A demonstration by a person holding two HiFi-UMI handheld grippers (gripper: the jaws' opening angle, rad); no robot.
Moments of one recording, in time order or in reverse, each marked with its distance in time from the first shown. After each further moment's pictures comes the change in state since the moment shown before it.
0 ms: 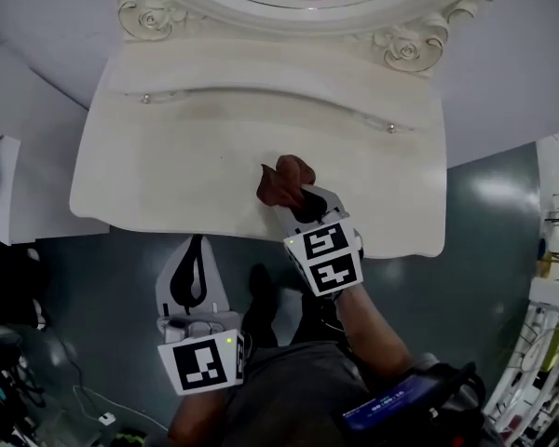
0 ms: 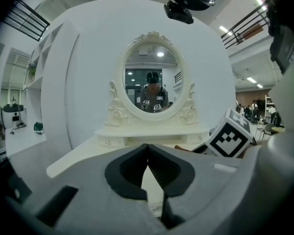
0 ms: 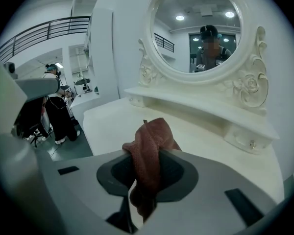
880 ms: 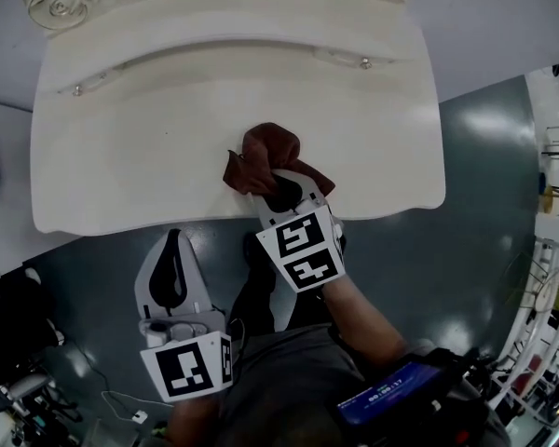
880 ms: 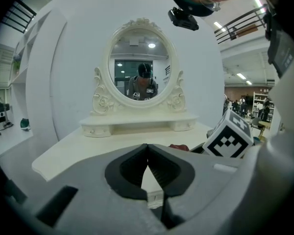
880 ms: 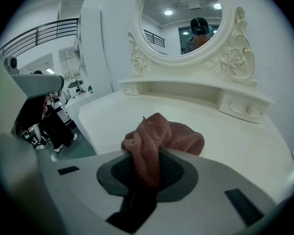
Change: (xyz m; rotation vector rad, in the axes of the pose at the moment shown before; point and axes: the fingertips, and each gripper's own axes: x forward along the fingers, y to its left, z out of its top) left arm 0.018 -0.036 -0.051 0.039 0.094 -0.126; right arm 0.011 -0.001 -0.069 0.108 0.035 -0.029
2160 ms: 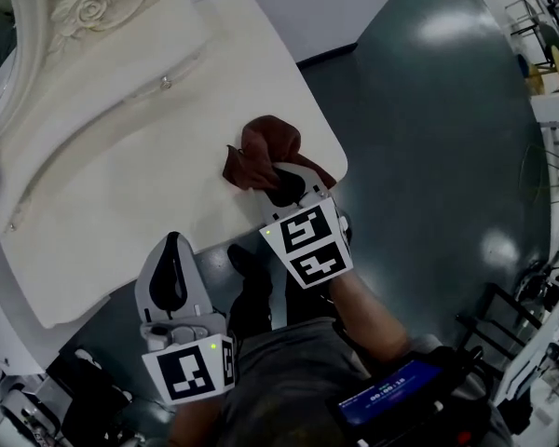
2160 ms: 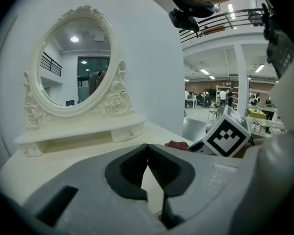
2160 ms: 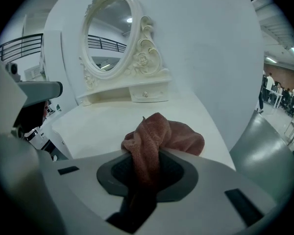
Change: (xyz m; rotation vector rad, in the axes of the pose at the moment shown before) left arm 0.066 -0.251 0.035 0.205 0.016 -0.352; right arm -0.139 -0.213 -0.101 0.297 -0.062 -0.239
